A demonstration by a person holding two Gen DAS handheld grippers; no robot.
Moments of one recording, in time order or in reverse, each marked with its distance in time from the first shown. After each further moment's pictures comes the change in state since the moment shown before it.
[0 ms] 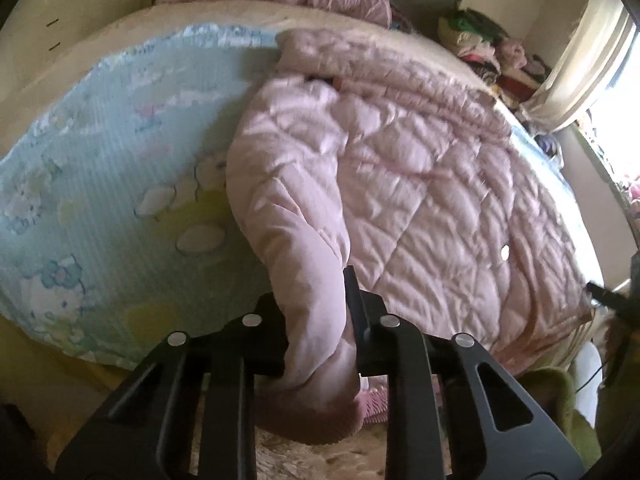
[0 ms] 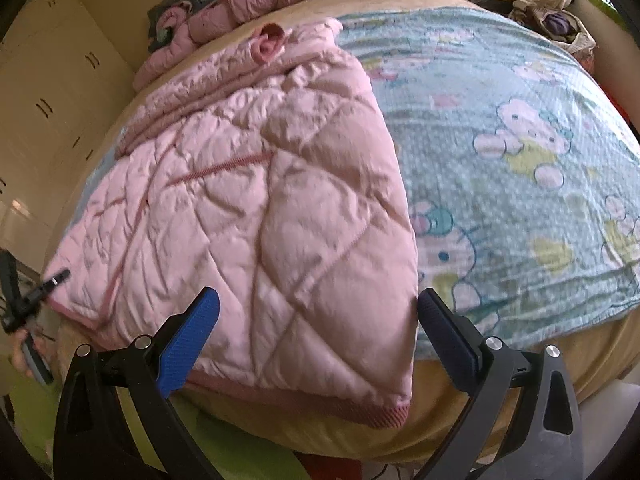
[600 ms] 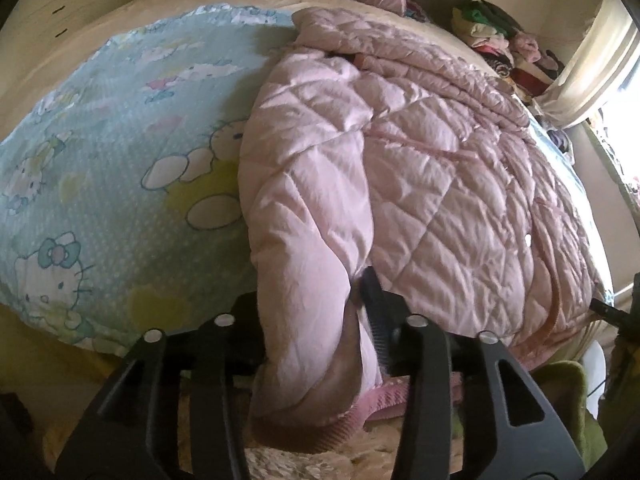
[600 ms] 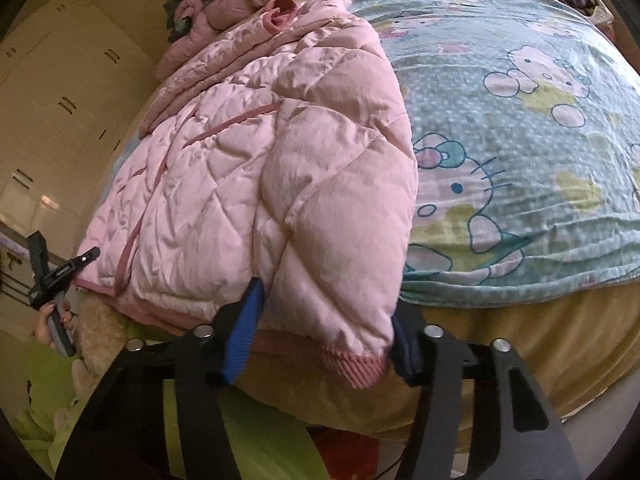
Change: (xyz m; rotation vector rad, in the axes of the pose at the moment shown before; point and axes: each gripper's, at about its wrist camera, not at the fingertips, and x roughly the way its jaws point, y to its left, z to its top) left arm 0.020 0.015 -0.013 -0.030 0.068 0.035; right arm -0.004 -0.018 -0.028 0.018 0.045 0.145
